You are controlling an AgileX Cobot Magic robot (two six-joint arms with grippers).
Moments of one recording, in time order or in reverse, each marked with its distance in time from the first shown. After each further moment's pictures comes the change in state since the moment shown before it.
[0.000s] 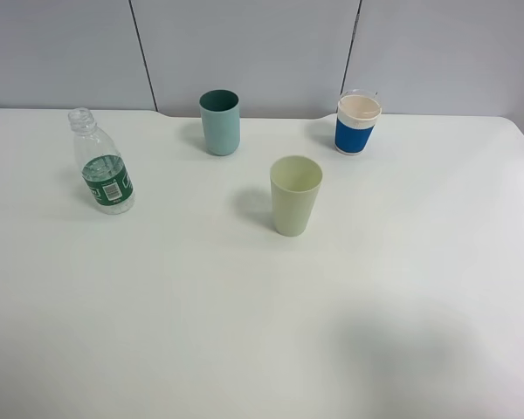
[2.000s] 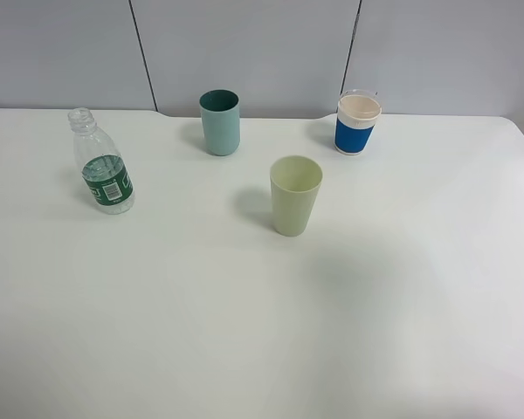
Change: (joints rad) left arm 0.000 0.000 0.000 -0.001 0.000 0.000; right arm 0.000 0.481 -0.181 0.031 -0.361 -0.155
